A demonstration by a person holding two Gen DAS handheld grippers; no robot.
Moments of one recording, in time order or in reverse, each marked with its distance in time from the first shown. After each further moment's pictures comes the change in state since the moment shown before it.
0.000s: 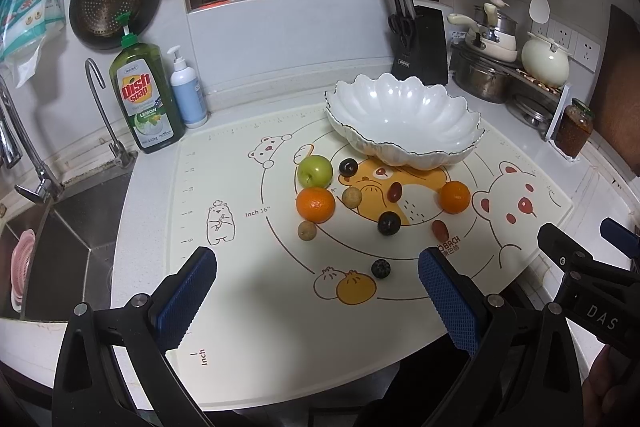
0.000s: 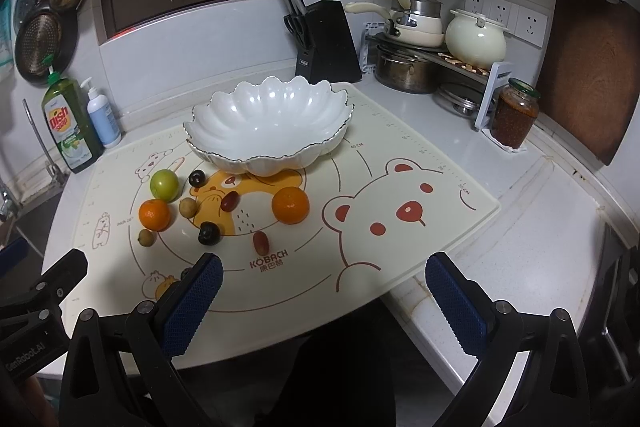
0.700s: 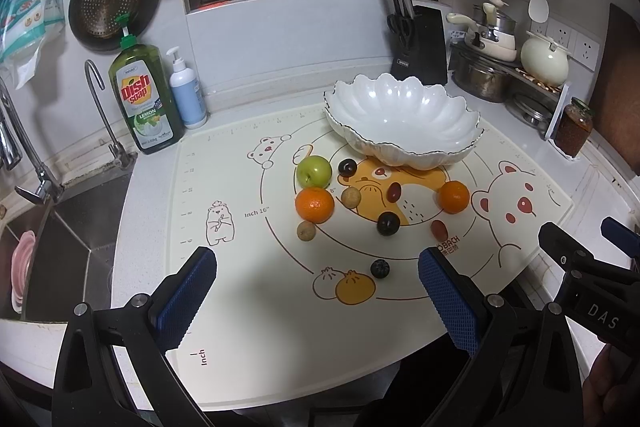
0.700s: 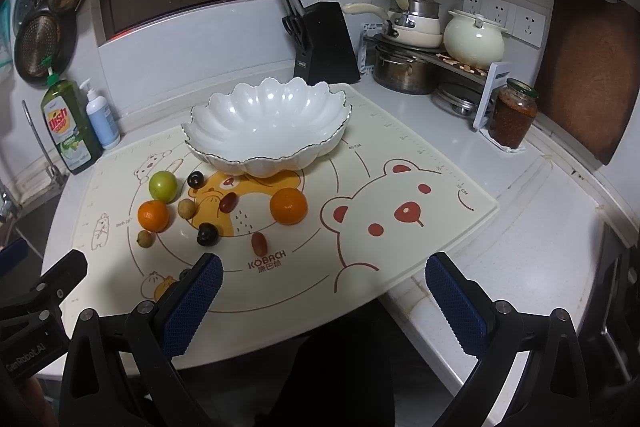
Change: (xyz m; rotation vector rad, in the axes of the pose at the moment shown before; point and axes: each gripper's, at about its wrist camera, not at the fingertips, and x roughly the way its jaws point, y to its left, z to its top) left arm 0.000 0.000 -0.002 0.003 -0.002 -0.001; right arm -0.001 -0.001 0.000 0.002 0.002 0.003
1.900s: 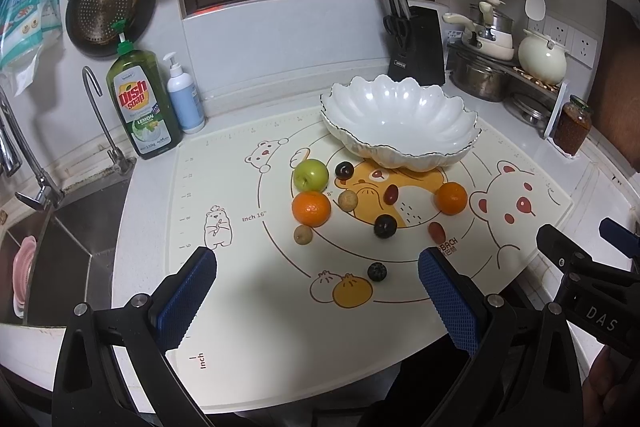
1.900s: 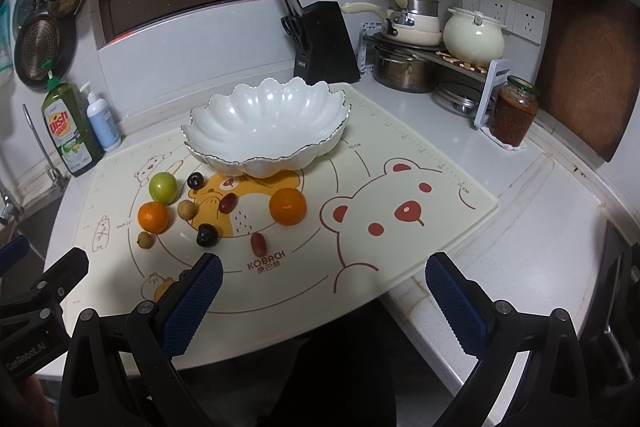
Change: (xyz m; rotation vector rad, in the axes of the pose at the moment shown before) left arm -0.002 -0.004 0.005 0.010 -0.004 0.003; right arm 0.000 -0.003 0.000 0.005 0.001 0.006
